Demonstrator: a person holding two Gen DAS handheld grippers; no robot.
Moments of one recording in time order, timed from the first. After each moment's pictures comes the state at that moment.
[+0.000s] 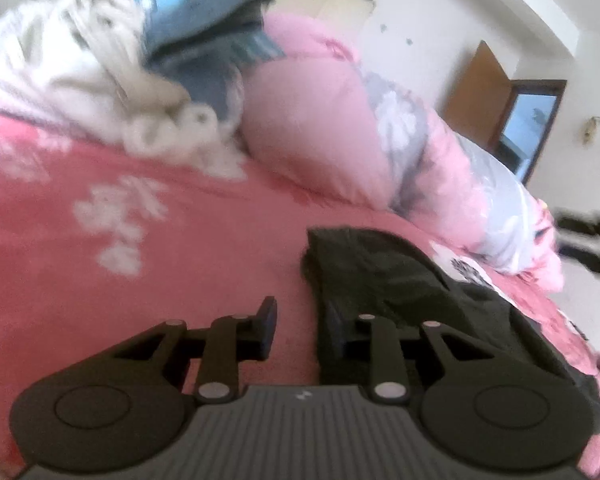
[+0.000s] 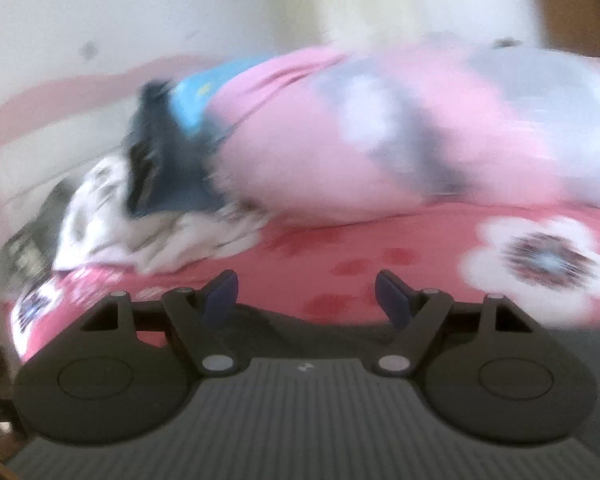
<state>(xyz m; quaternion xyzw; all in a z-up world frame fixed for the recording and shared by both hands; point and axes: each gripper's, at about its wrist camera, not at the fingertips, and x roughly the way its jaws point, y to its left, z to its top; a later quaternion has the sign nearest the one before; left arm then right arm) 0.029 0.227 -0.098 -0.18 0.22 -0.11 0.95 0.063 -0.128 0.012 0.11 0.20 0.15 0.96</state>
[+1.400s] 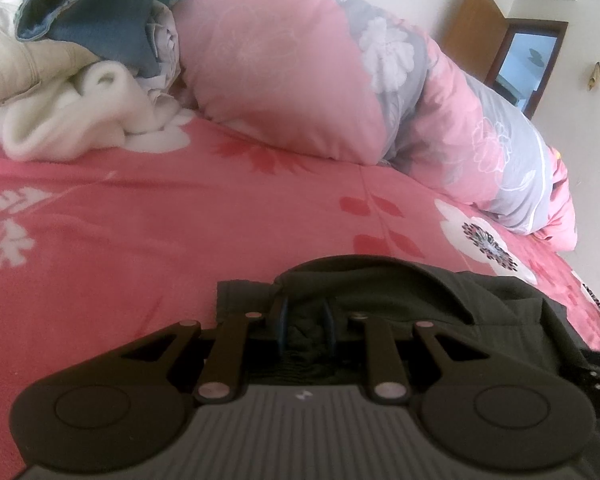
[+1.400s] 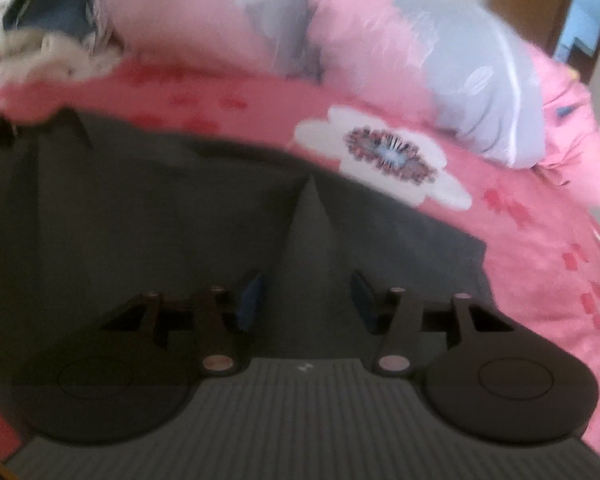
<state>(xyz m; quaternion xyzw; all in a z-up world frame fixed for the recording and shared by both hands) 0.155 0.170 -0.104 -0.13 0.31 -0.15 0.93 0.073 -0.159 -0.095 -0.12 0.34 0.00 0.93</state>
